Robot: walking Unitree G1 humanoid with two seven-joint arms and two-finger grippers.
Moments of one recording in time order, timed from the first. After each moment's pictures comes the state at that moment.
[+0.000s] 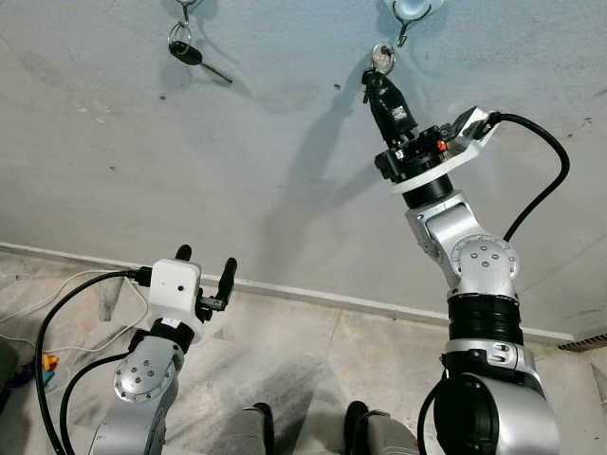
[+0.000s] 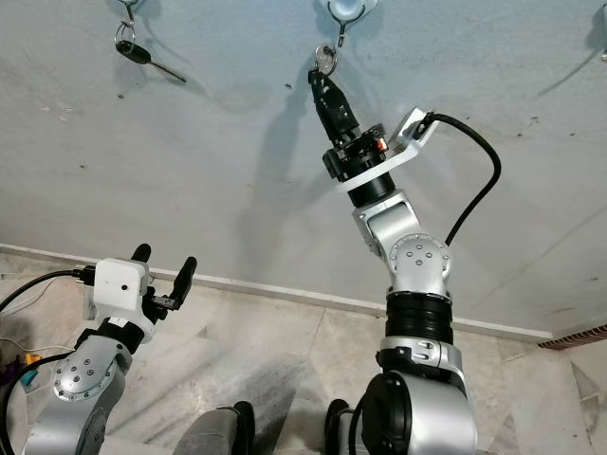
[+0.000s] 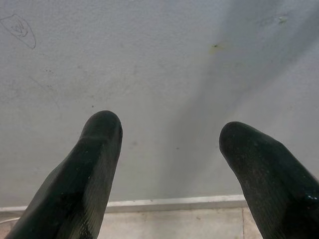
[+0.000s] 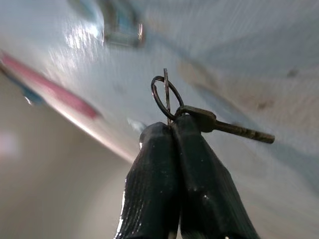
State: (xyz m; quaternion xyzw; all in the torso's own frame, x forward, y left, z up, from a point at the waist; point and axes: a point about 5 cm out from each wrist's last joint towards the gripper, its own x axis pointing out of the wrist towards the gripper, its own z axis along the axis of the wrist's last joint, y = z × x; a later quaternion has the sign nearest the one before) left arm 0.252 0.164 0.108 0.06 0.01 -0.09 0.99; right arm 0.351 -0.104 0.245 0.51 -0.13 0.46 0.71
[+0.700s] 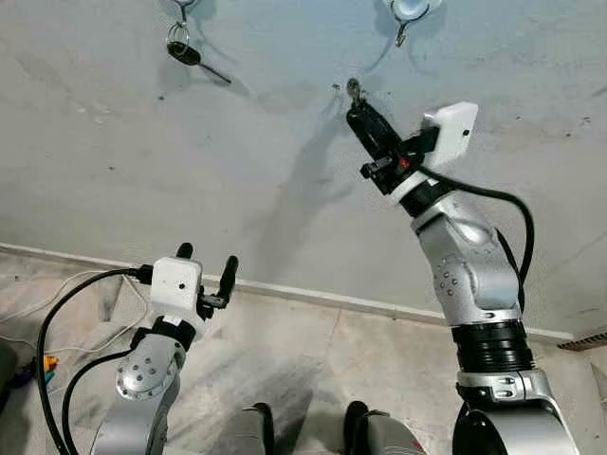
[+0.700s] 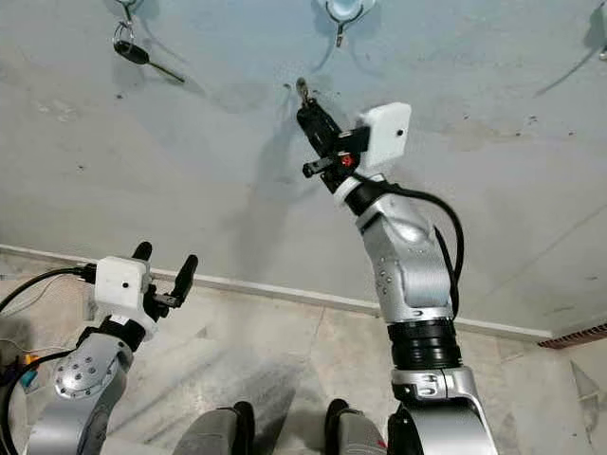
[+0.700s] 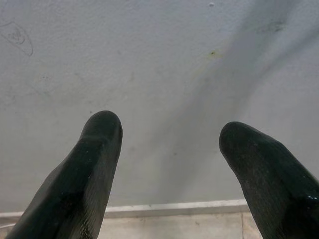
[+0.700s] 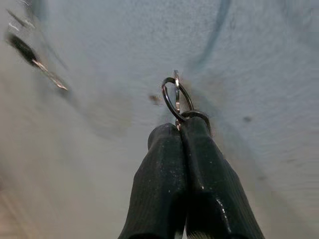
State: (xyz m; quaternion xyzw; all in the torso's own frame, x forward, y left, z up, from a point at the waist) left arm 0.257 0.162 0.112 0.05 0.00 -0.09 0.99; right arm 0.347 -0.105 0.244 -0.01 -0.22 0.24 0.95
